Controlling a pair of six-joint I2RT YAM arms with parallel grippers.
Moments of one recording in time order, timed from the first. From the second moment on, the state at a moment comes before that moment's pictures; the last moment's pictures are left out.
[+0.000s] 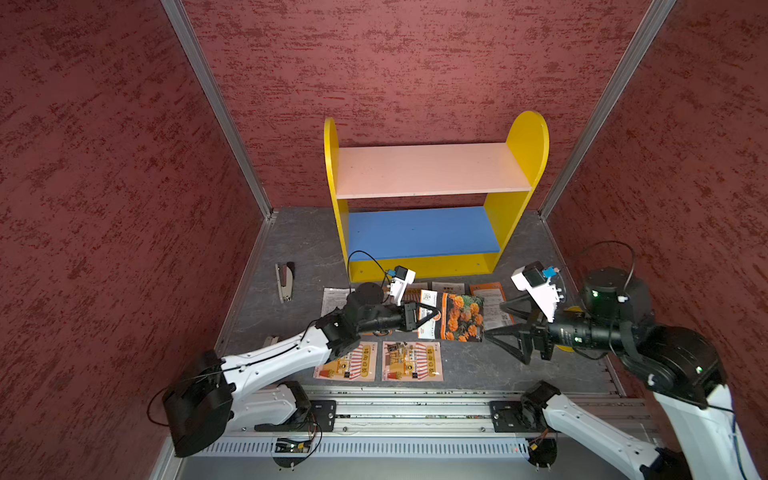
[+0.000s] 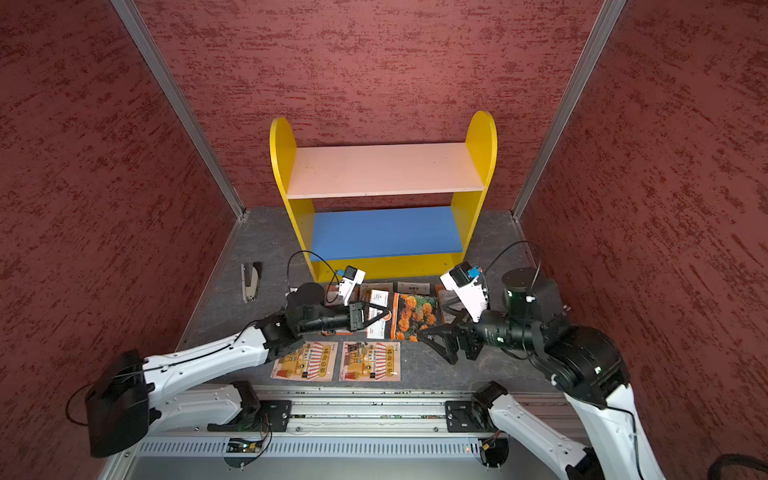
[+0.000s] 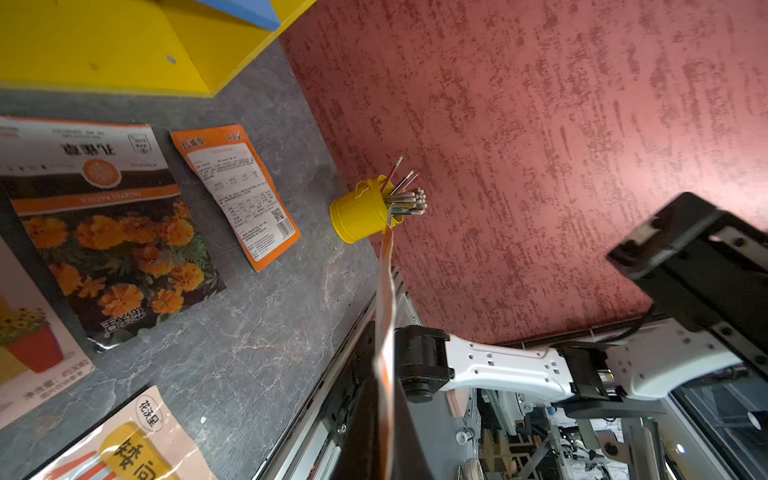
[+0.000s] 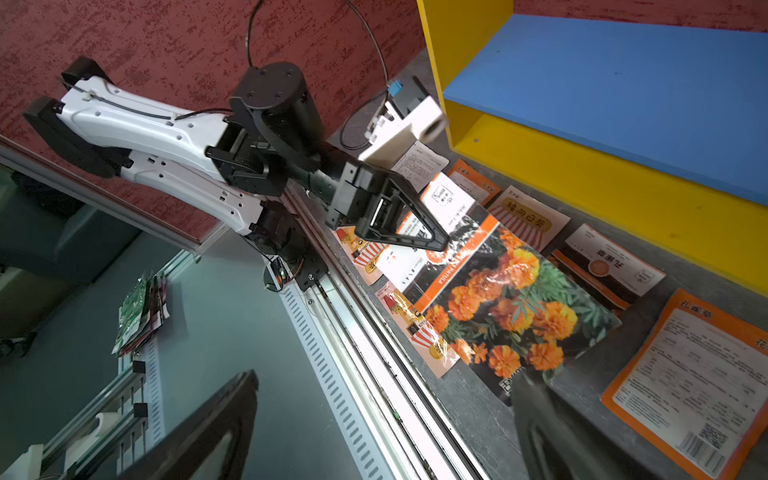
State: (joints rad) left arm -0.93 1.24 0.67 0.34 0.40 -0.99; right arm 0.53 0.81 1.48 -1.31 -0.53 0.08
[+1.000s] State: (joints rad) left arm -1.20 1.86 0.91 0.52 0.15 -1.42; right arm 0.53 0.78 1.50 -1.45 -0.53 0.04
